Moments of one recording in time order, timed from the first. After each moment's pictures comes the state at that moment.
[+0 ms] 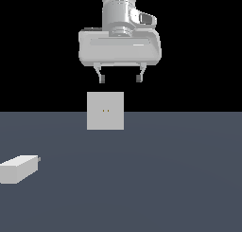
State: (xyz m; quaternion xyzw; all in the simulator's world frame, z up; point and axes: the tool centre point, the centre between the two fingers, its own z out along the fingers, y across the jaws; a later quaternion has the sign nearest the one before) arm 0.010 0.001 0.181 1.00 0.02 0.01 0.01
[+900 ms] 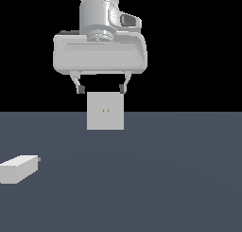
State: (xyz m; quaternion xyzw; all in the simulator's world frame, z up) arm -0.028 0.043 0.148 1.00 0.00 0.02 0.01
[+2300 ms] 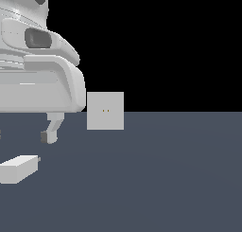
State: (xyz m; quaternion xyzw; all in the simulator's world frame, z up) arm -0.113 0.156 0.061 1.00 -0.02 0.02 0.00
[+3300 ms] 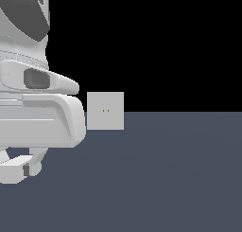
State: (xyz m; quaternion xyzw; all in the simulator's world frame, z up) arm -0.114 0.157 0.012 1.00 -0.02 0.02 0.00
